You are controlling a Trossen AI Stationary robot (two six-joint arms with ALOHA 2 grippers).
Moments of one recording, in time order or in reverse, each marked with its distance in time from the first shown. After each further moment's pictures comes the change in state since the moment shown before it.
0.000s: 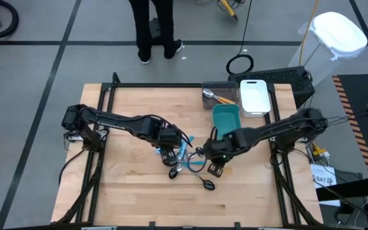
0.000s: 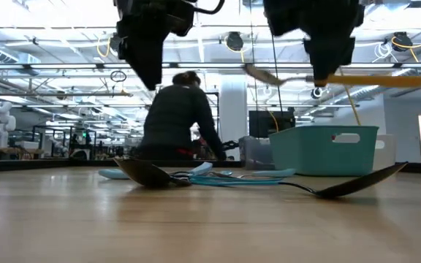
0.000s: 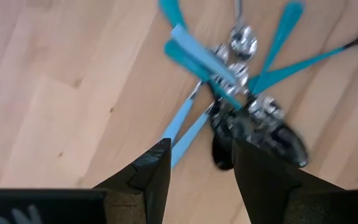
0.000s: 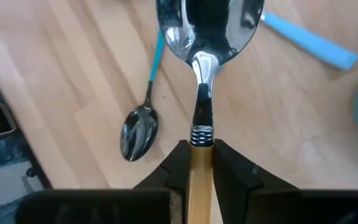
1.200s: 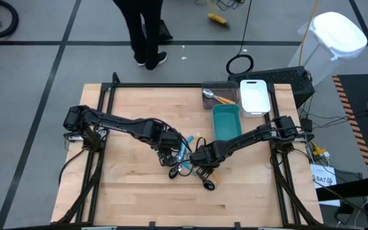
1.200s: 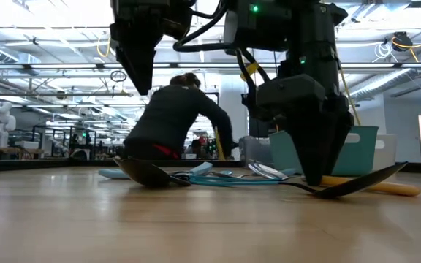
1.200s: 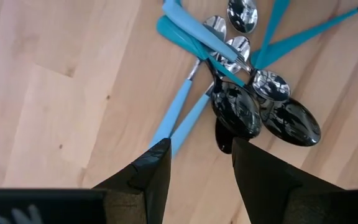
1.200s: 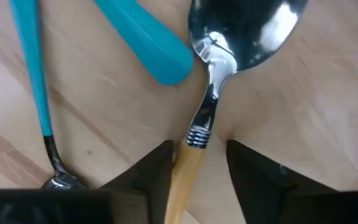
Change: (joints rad) left arm -0.017 0.029 0.000 -0.050 0.013 0.046; right arm -0.003 0.380 0.004 0.104 0.005 0.200
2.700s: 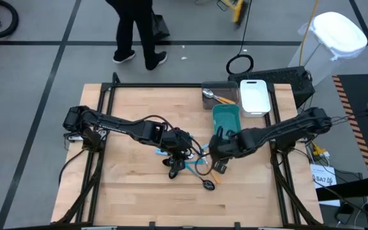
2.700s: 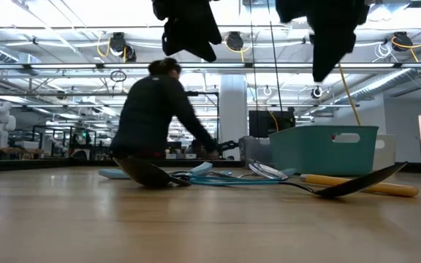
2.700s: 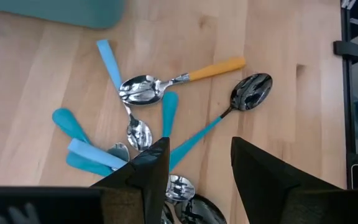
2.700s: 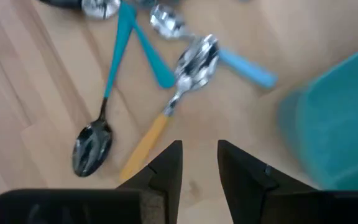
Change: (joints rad) left arm -0.028 0.000 0.000 0.442 0.110 0.152; right arm 0.042 -0.414 -0.003 -0.183 0.218 -0.198
